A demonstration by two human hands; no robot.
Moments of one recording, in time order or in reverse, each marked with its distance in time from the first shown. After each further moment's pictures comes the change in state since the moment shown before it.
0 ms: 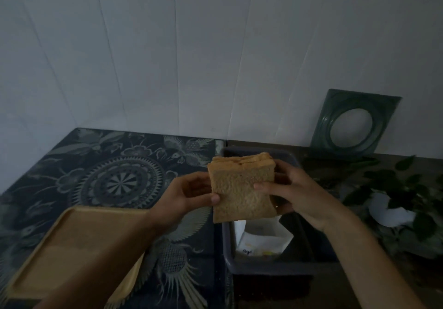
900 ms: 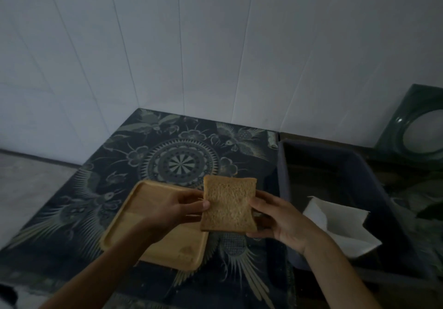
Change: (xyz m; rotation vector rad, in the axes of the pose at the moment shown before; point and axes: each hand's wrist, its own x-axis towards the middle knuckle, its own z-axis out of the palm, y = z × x) left_hand -0.124 -0.024 -0.175 0.037 0.171 -0.389; right_hand 0.072 0.085 0.189 0.407 -0.161 0.354
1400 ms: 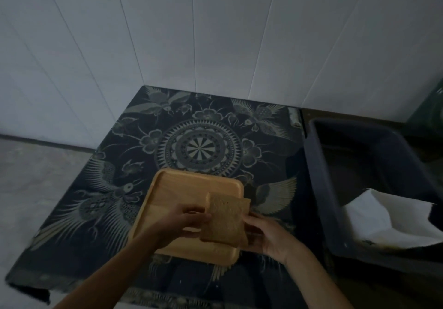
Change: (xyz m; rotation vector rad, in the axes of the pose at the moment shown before) left_hand 0.019 -0.092 -0.125 0.036 0.008 -0.320; right_hand 0.108 0.113 0.070 0.120 0.134 0.312
